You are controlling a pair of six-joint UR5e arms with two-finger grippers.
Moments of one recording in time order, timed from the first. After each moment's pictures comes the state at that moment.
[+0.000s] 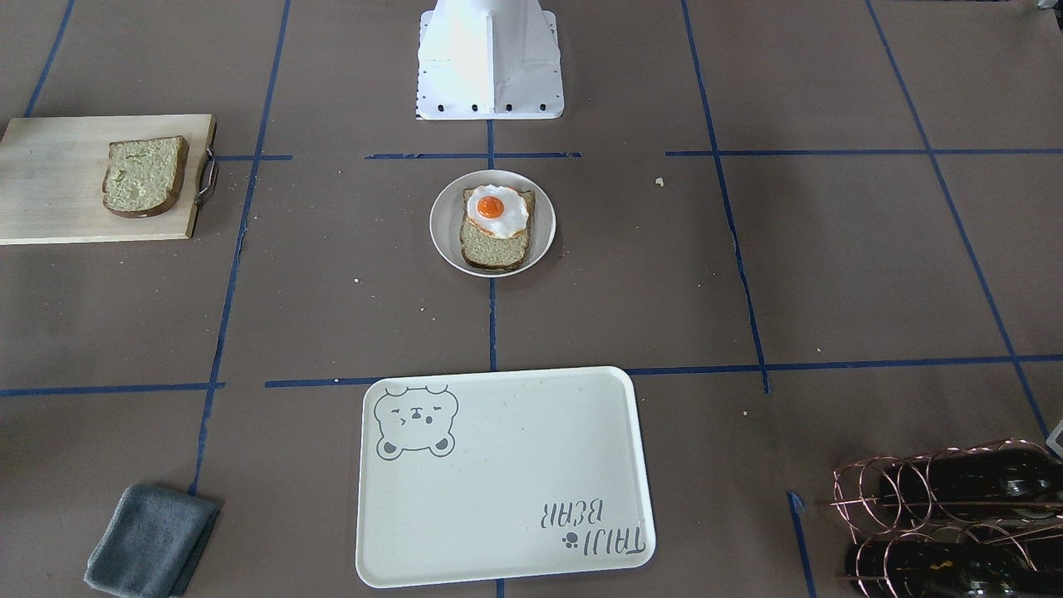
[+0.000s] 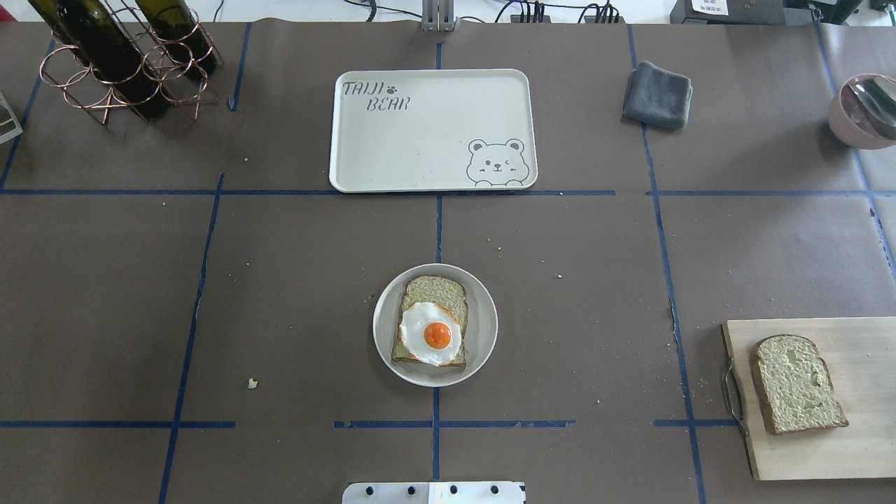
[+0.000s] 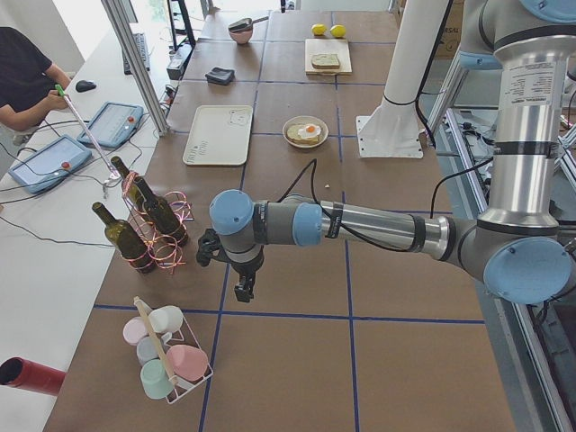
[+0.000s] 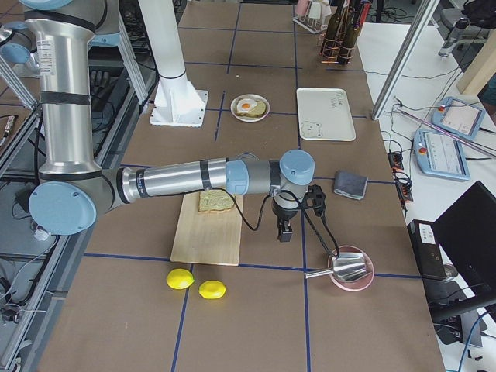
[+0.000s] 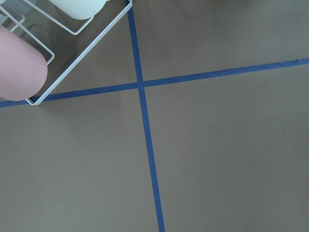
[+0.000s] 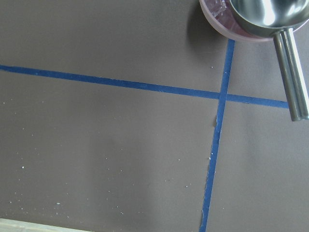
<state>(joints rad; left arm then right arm) -1.55 -1.57 -1.72 -1.43 -2.40 0.14 1.47 -1.57 1.75 -1.68 2.37 -0.01</state>
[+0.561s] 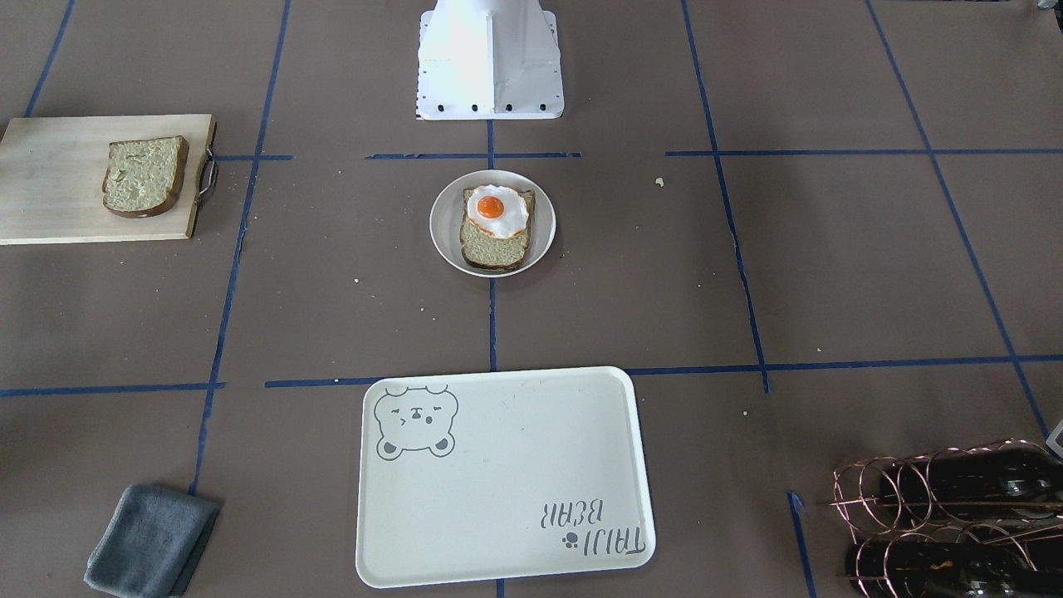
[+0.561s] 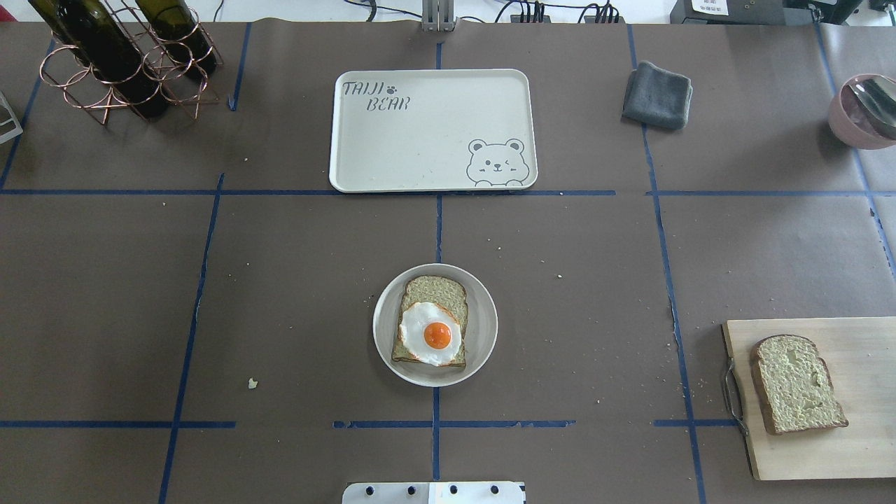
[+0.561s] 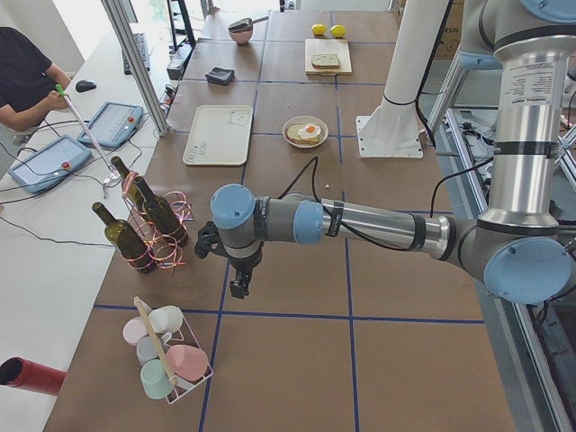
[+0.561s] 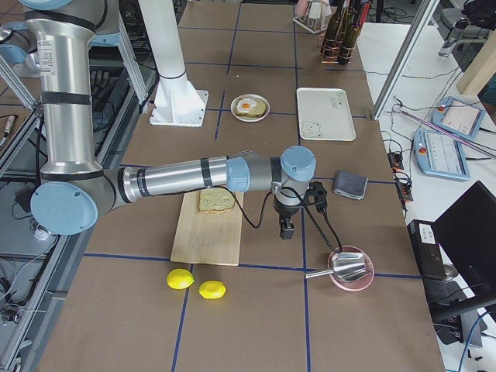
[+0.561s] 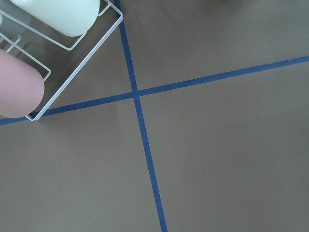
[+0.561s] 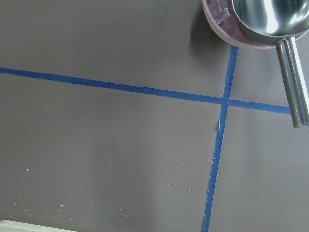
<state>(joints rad) -1.55 -1.57 -1.73 -1.46 -2.39 0.20 1.47 -1.57 1.76 -1.68 2.37 -0.01</state>
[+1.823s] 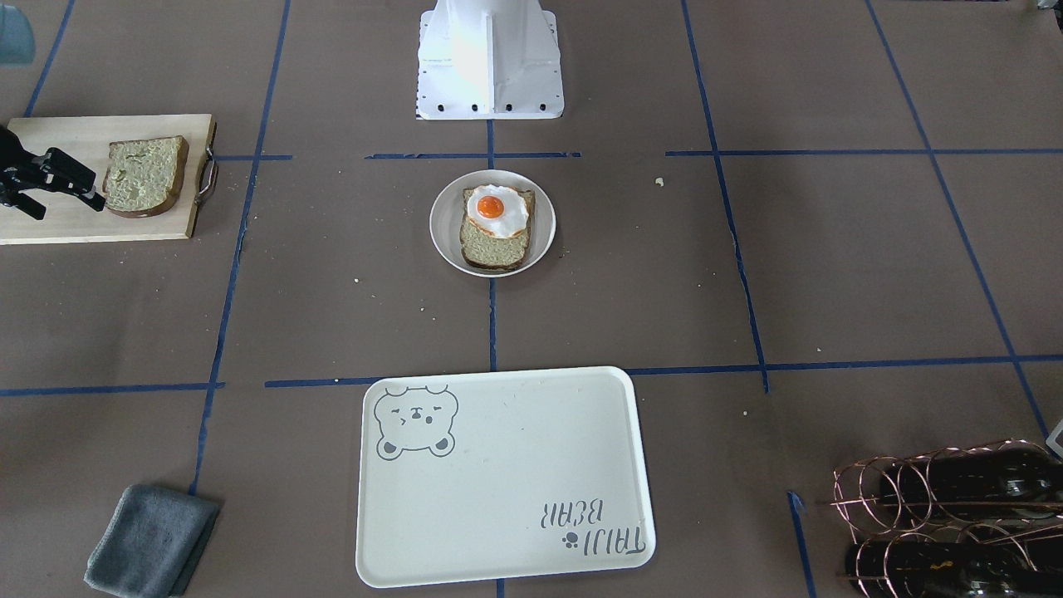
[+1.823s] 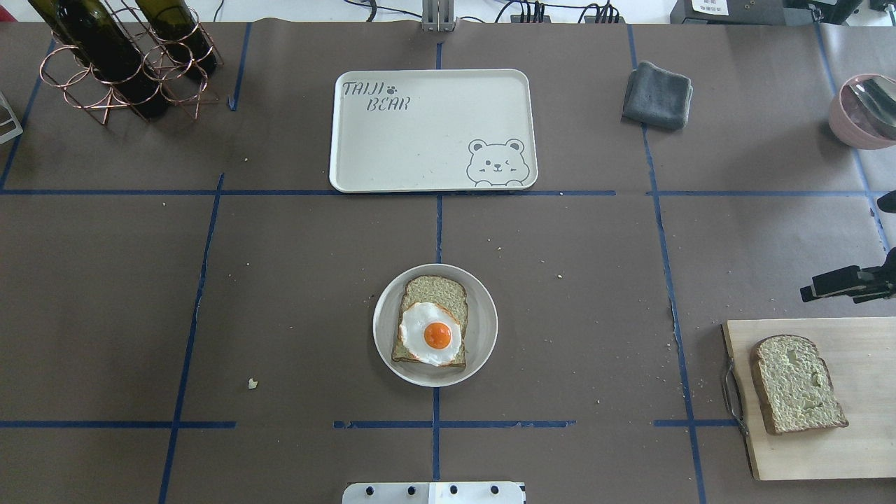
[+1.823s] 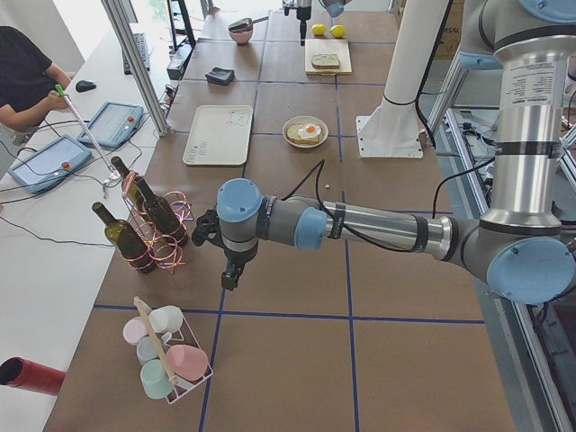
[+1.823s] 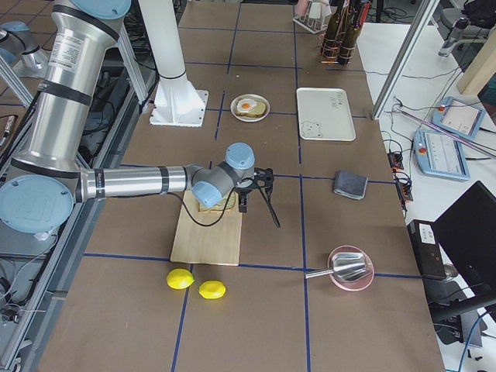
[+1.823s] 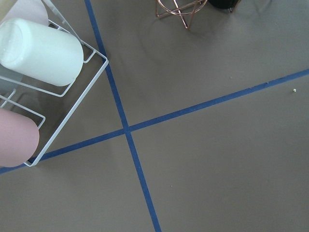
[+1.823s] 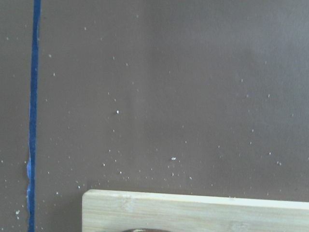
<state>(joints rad) -1.55 -1.55 -1.72 -1.68 -2.40 0.16 0.96 -1.90 1.86 -0.83 2.28 0.89</state>
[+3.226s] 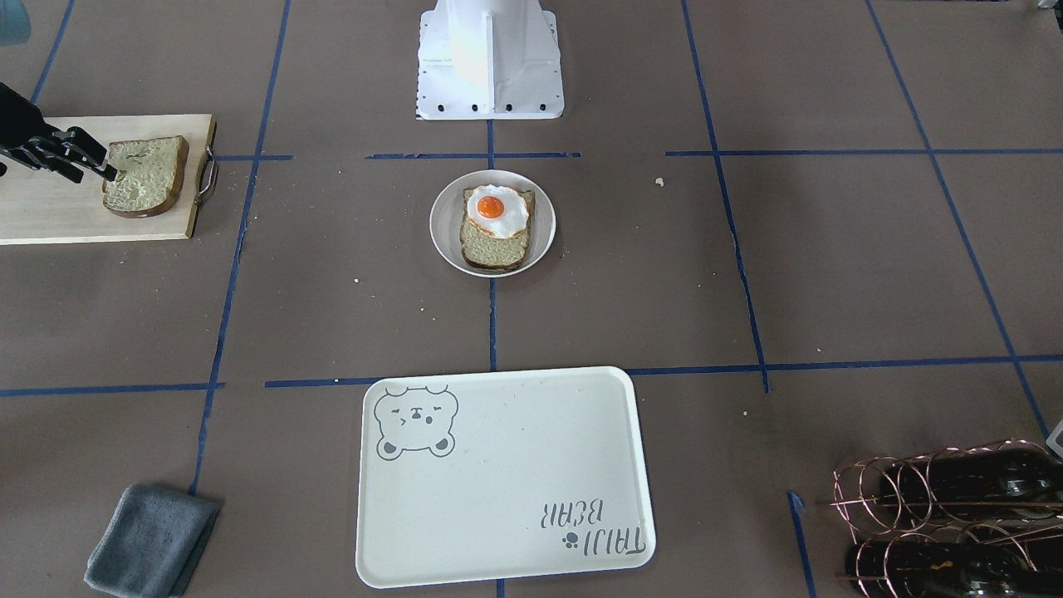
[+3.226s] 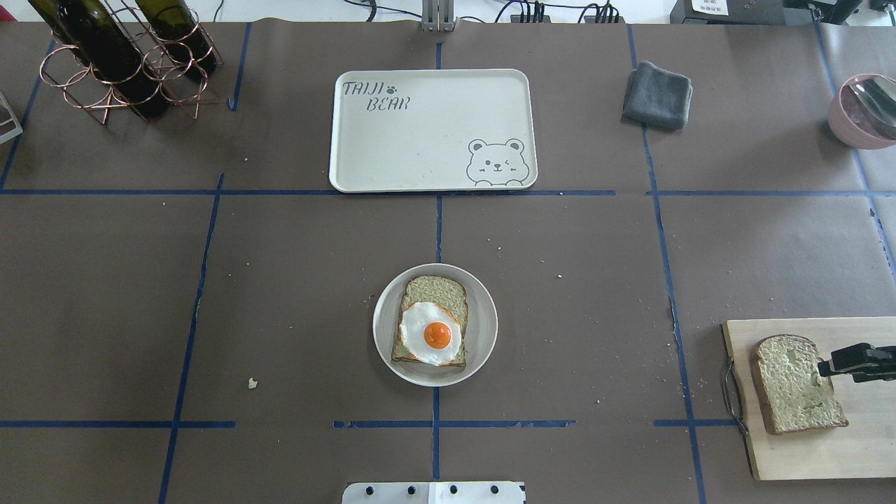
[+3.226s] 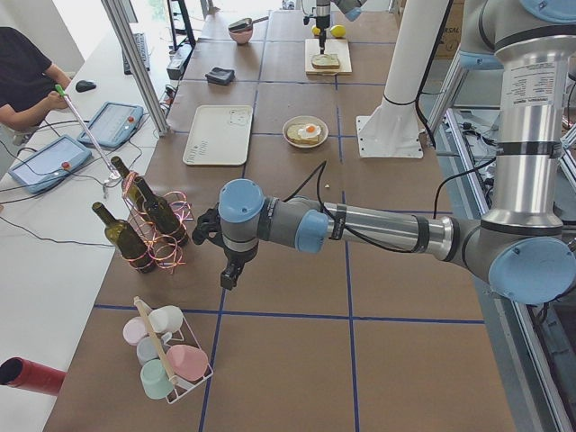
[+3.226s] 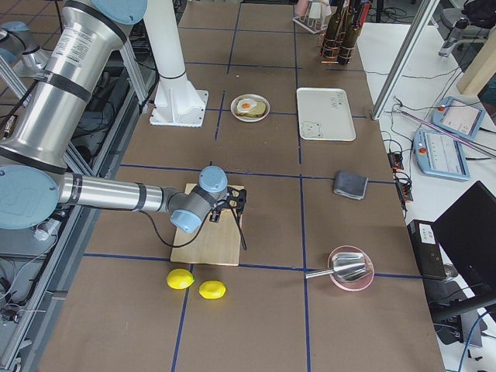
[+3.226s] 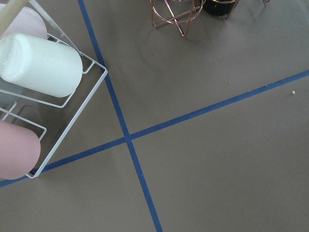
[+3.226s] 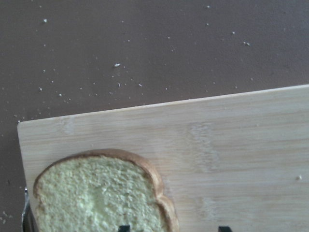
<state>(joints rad) -1.55 -1.54 -1.72 -1.69 -2.40 0.16 0.82 -2.03 1.75 -0.50 2.27 1.16</state>
